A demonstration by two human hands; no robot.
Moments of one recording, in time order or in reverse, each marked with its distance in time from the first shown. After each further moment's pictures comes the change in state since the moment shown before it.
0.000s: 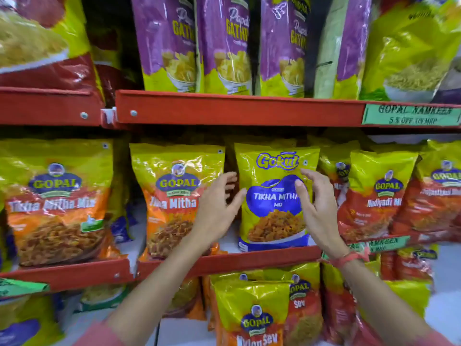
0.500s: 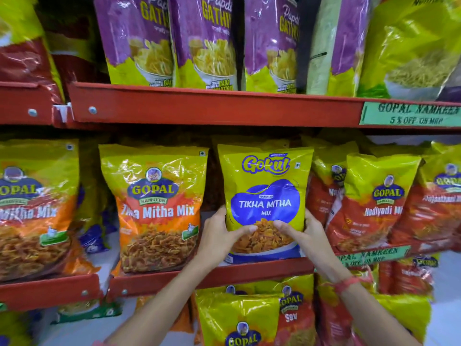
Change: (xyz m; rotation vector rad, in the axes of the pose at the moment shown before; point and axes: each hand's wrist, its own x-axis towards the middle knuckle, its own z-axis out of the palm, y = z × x) left_hand -0.012 -0.037 0.051 -0.074 -0.085 -0.256; right_hand -0.024 0.054 0.000 0.399 -0.296 0.388
